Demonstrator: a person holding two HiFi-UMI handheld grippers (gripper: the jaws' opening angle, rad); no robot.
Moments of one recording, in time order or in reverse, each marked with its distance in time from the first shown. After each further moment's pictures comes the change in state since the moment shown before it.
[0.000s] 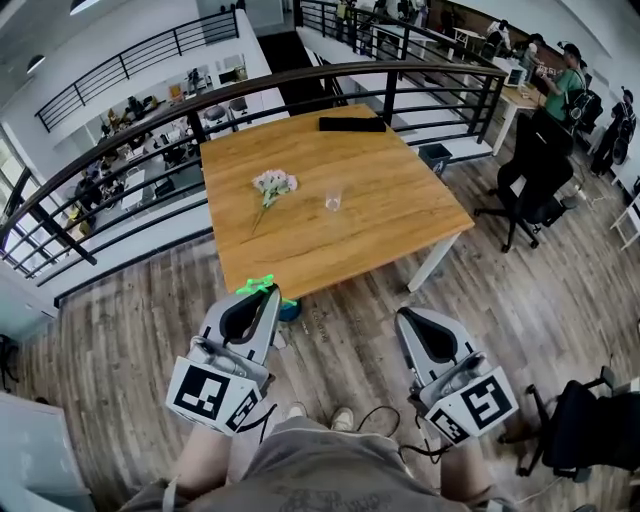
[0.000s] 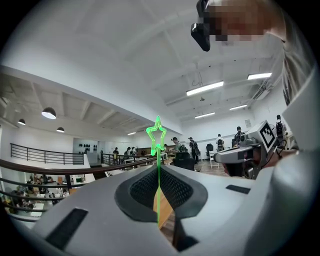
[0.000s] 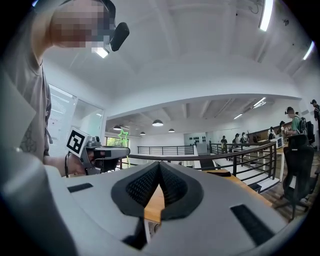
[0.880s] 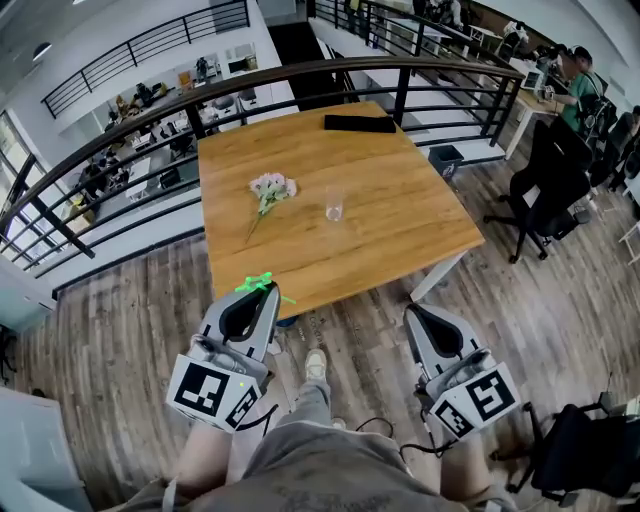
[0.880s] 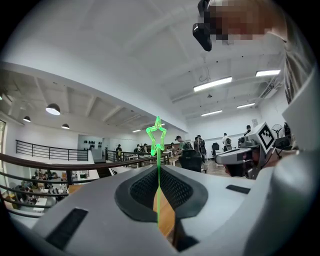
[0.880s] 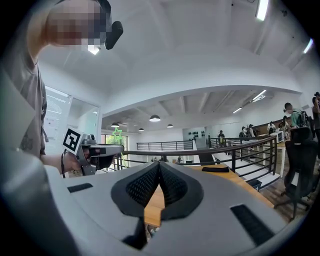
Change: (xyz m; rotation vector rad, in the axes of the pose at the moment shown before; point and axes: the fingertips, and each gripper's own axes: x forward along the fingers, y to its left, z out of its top) left arm 0.079 0.028 -0.029 -0.028 0.026 0.049; right arm 0.049 -0.092 -0.028 0.033 0.051 0.001
